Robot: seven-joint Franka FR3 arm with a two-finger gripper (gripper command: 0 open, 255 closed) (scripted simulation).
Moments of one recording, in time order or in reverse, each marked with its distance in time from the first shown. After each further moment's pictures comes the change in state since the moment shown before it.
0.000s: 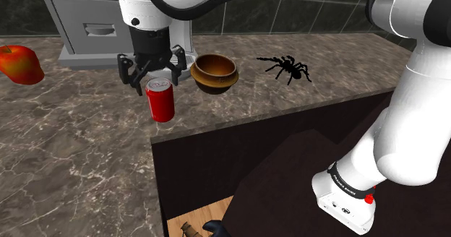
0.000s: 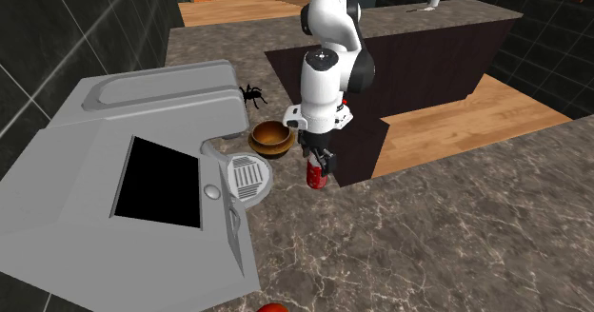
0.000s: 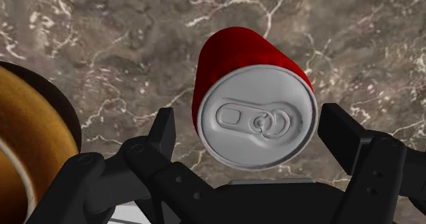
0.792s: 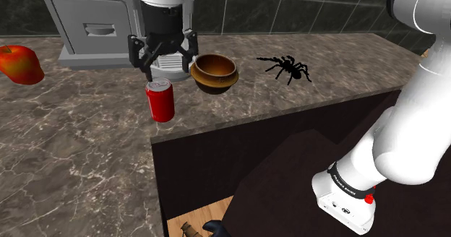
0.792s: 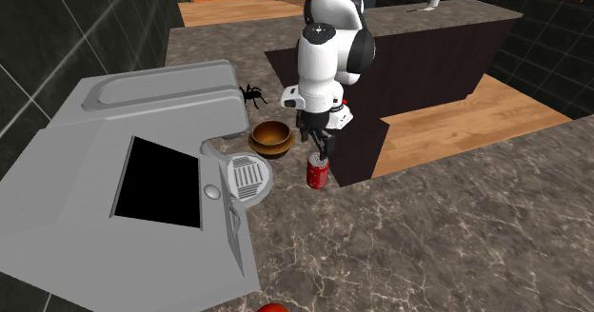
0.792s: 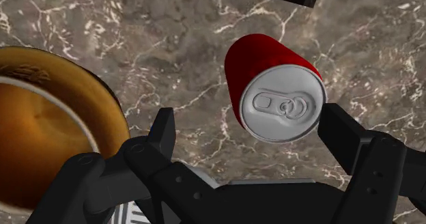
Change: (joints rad) arm -0.043 -0.099 0.003 -0.017 0.060 -0.069 -0.054
